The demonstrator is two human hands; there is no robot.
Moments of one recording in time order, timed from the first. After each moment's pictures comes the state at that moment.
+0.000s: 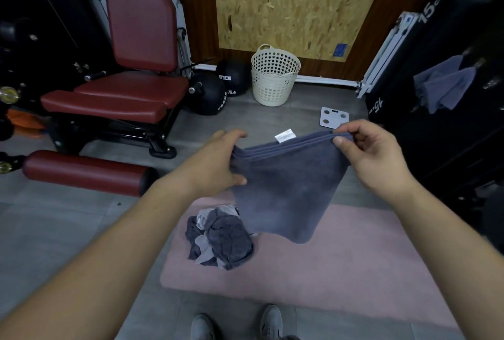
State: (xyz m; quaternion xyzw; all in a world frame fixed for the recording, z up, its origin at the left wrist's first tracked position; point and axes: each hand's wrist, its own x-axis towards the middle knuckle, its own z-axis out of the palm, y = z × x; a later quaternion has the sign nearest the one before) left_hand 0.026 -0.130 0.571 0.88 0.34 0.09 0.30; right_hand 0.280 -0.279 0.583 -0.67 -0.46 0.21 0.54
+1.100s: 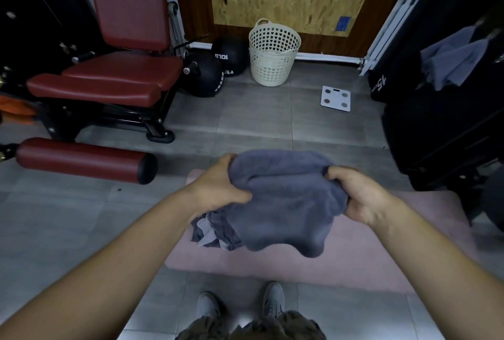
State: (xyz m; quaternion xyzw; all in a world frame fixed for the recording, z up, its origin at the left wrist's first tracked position) left_hand 0.018 -0.149 0.495 0.67 0.41 0.05 0.61; right_hand 0.258 -0.294 0.518 -0.64 -0.09 0.57 0.51
